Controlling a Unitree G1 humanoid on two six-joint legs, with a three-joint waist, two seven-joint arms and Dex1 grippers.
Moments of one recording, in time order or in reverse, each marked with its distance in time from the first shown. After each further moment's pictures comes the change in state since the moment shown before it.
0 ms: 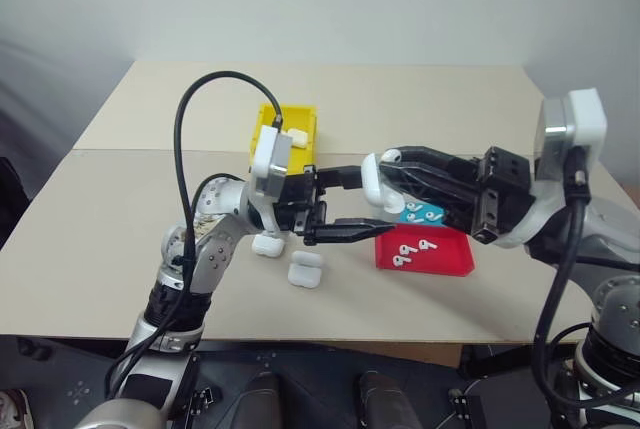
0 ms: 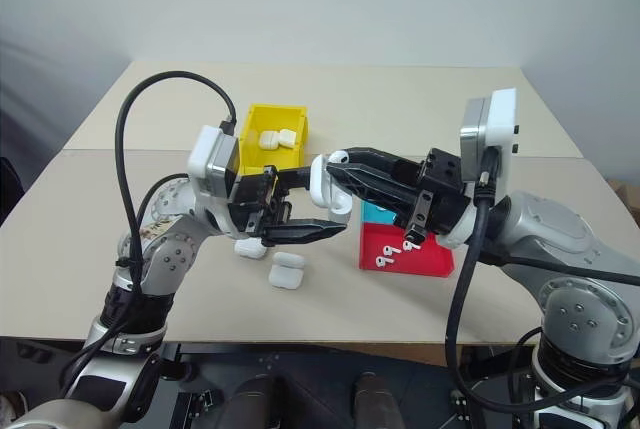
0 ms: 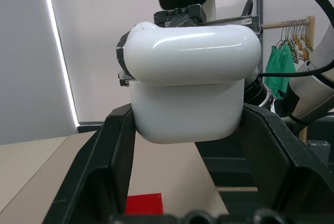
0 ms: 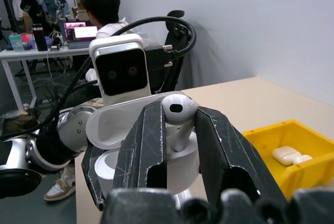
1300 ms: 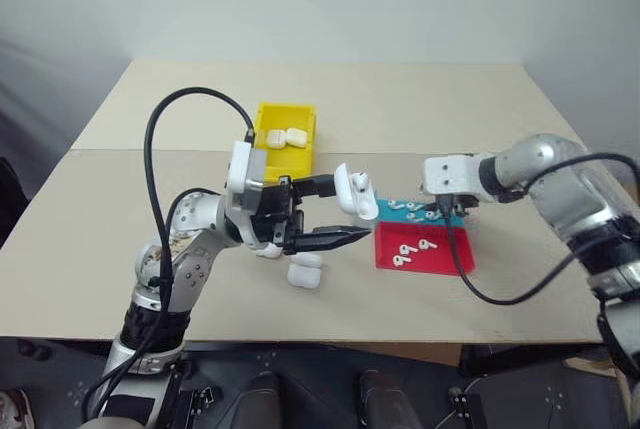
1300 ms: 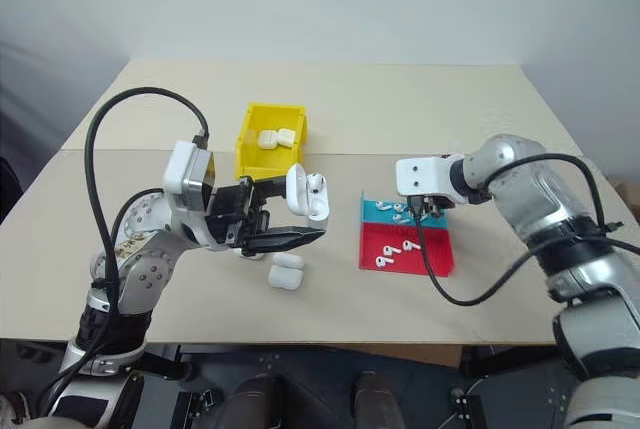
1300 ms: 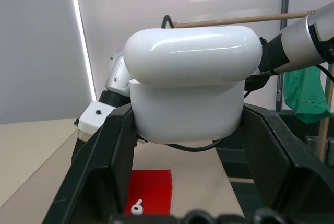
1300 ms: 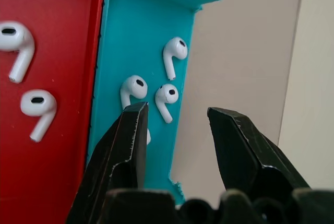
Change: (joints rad) left arm 0.118 0.068 0.066 -0.105 -0.001 -0.001 0.046; right arm -0.541 -0.251 0.862 1.185 -1.307 -0.942 0.590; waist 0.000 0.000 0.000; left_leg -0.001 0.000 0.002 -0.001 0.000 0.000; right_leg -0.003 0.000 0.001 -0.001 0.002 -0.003
